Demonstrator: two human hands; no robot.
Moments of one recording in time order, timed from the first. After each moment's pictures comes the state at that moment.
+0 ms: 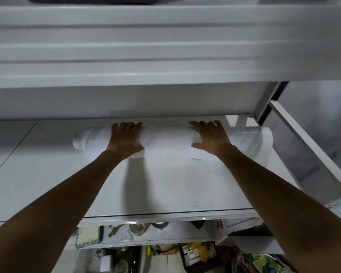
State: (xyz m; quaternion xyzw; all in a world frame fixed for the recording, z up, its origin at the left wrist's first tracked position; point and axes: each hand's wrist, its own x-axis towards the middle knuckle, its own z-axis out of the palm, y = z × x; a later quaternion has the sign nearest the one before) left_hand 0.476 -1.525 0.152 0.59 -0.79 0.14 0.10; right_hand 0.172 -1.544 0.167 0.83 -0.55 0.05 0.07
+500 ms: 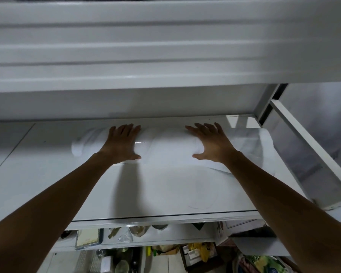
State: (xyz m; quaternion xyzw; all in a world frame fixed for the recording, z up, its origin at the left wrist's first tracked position) left_hand 0.483 -1.520 0.150 0.59 -0.81 0.09 0.04; right_hand 0.158 -1.536 0.151 0.86 -0.51 0.06 0.05
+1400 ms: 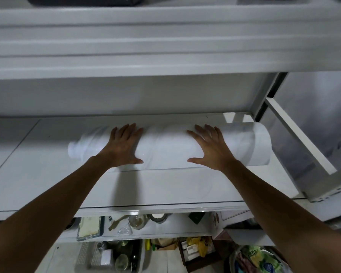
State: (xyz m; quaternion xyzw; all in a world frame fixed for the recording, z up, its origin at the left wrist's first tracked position) left_hand 0.475 -1.489 0.148 0.59 -0.81 0.07 0.02; right_hand 0.150 -1.496 0.137 0.85 -0.50 0.11 0.08
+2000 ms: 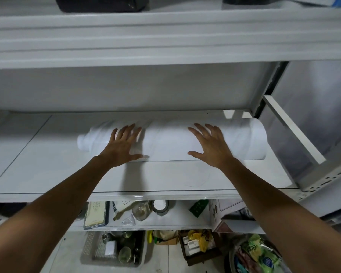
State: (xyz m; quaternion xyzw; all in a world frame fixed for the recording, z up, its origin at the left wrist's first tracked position) left_hand 0.477 -1.441 0.158 0.58 -0.81 0.08 0.04; right_hand 0.152 -1.463 0.149 0.84 -0.51 0.14 0.09
